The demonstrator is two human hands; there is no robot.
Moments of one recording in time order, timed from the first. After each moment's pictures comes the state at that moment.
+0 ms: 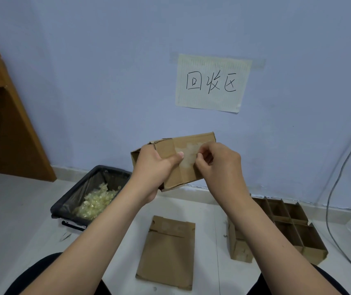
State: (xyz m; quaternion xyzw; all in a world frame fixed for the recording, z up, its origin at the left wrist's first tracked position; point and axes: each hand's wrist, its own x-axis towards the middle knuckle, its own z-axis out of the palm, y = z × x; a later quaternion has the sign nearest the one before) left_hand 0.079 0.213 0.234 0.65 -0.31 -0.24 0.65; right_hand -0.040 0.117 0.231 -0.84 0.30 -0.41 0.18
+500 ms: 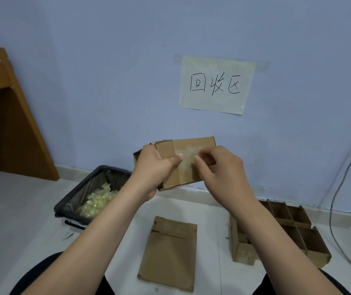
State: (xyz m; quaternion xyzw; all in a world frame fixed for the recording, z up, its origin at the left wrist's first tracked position) left_hand 0.093 0.216 0.234 0.66 -0.30 -0.25 0.64; right_hand -0.047 0.120 0.230 -0.87 0.27 -0.38 0.18
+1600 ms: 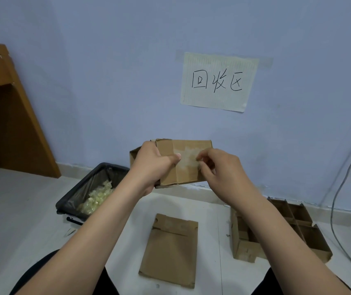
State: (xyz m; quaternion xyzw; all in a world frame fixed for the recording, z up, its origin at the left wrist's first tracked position) left_hand 0.099 0.219 0.236 0.70 -0.32 -0.24 0.59; right_hand -0.049 0.110 0.226 -0.91 0.25 -0.28 0.18
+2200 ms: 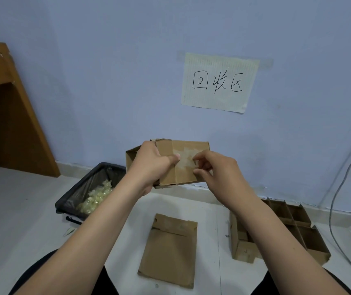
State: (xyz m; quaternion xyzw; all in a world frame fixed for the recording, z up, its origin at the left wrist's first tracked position) left_hand 0.102 0.221 0.234 0.71 -0.30 -0.24 0.59; right_hand -0.044 0.111 0.220 -0.91 0.24 -0.28 0.20
